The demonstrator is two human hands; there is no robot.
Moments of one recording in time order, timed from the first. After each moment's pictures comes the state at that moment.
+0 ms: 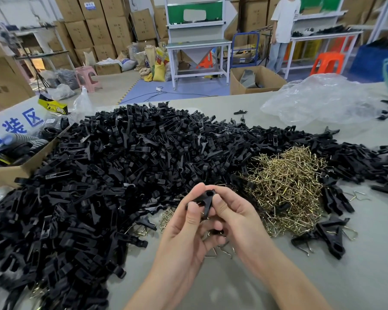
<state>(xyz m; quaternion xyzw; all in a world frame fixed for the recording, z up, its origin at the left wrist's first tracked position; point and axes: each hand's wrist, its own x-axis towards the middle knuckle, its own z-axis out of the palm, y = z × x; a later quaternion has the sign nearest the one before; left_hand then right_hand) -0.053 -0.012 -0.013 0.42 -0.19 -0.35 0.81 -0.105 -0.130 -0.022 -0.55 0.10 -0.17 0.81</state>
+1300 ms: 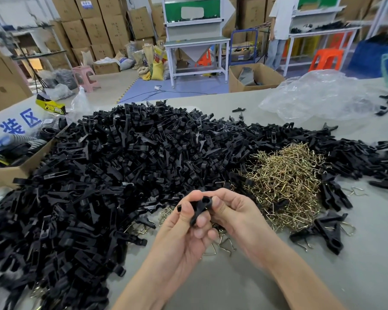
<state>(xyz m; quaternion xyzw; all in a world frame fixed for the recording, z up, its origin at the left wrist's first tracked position) -0.041 -0.011 -0.019 0.31 -0.12 -0.44 0.83 -0.107 -0.141 -0.025 -0.55 0.07 -0.15 0.82</state>
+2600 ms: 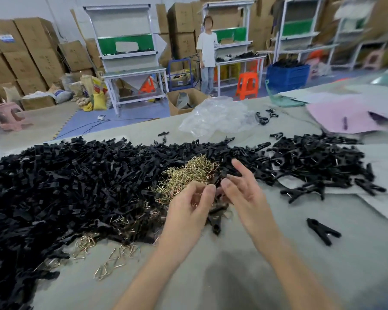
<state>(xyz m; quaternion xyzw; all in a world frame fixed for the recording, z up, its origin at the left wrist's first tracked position) -0.161 -0.139 0.032 0.66 -0.48 -0.15 0.56 -0.271 -0.237 0.012 -0.60 0.19 -0.45 0.64</state>
